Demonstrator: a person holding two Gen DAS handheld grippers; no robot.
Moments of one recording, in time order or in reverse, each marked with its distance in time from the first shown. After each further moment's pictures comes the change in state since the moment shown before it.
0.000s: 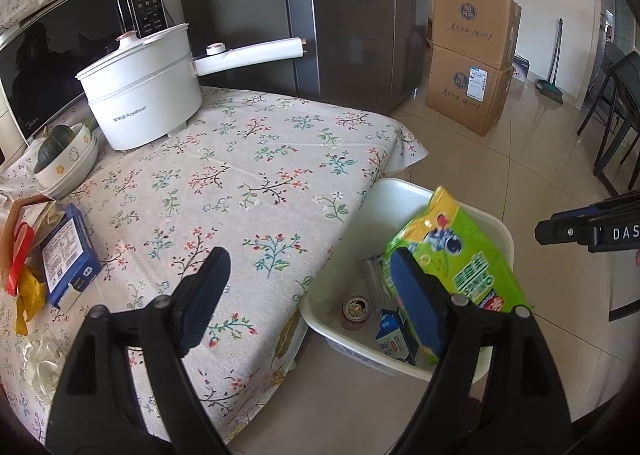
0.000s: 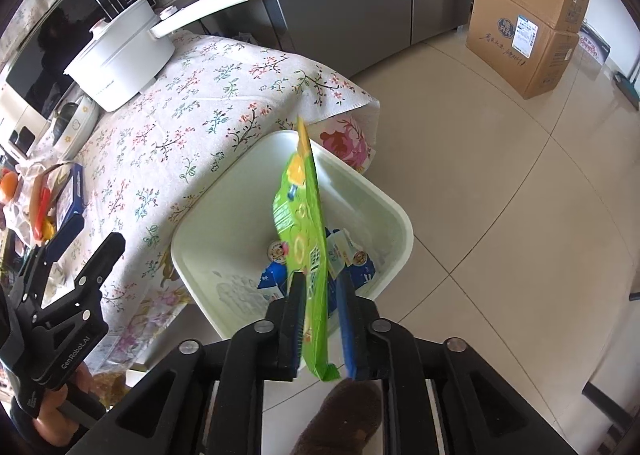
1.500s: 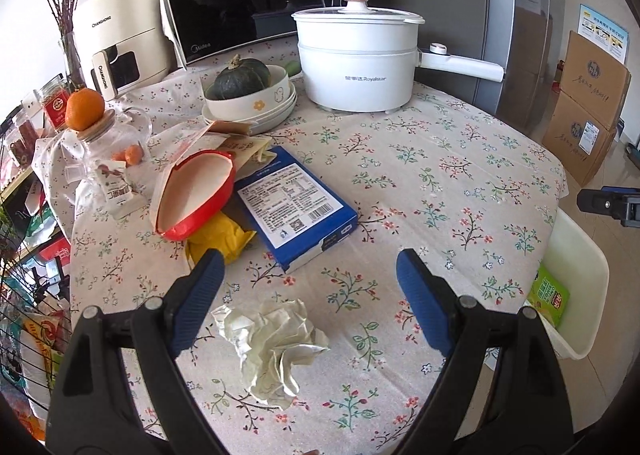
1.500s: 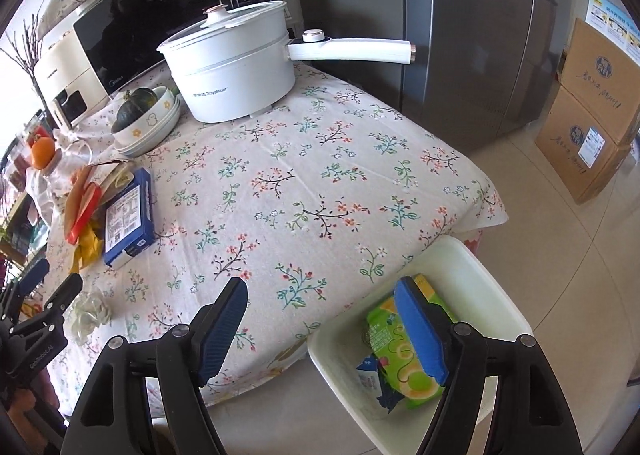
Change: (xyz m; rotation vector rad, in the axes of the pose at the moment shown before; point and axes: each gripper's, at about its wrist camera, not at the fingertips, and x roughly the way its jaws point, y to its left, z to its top) left arm -0.054 0.214 -0.044 -0.256 0.034 0.295; right arm 0.015 0.196 0.043 -0.245 -0.177 0.071
